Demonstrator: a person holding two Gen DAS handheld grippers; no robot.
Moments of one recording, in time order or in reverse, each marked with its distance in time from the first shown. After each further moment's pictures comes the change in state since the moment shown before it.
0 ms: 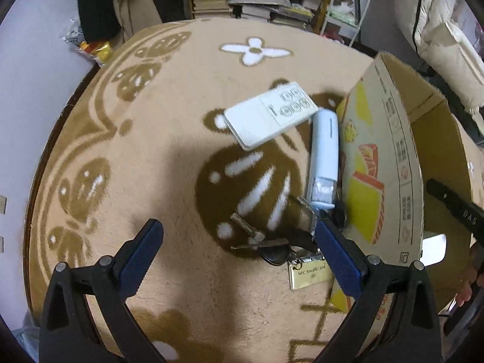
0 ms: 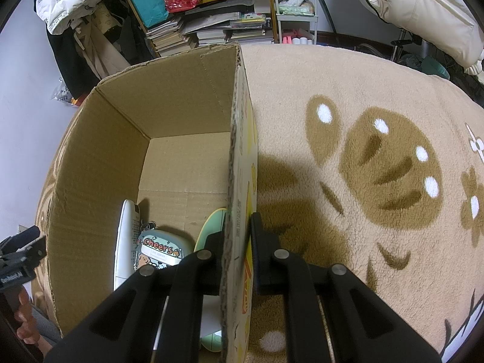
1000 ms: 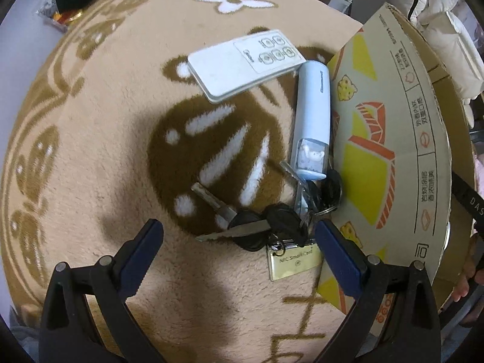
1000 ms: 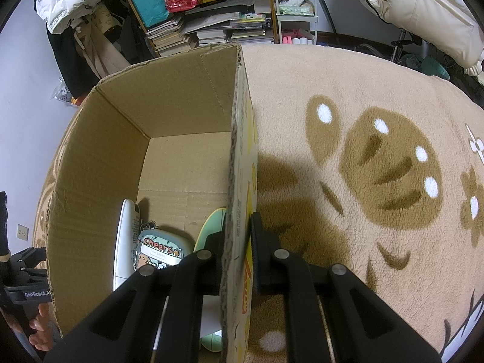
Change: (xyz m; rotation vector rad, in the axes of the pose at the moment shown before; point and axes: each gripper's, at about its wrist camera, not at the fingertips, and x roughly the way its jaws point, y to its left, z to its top) left arm 0.043 0.000 -0.008 -0.024 0.169 -0.137; right arm 0.000 0.000 0.001 0.001 0.001 0.001
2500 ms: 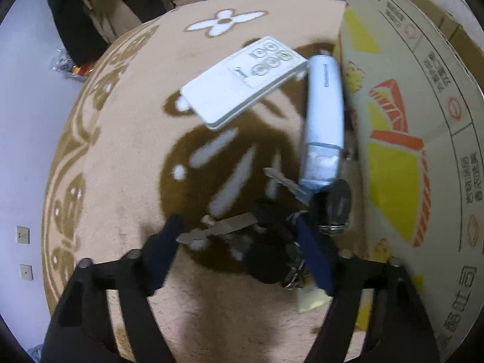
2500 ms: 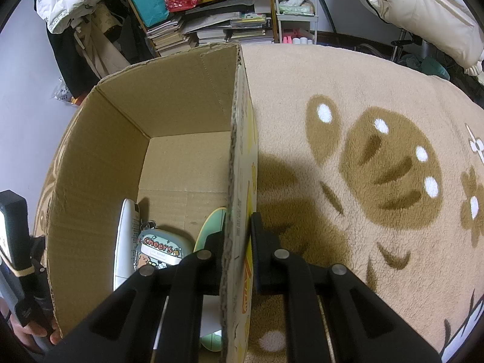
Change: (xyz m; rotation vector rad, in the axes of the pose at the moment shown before) left arm 0.022 -0.040 0.004 0.168 -0.124 0.290; right arm 0.001 0.002 -0.001 0.003 0.001 0.003
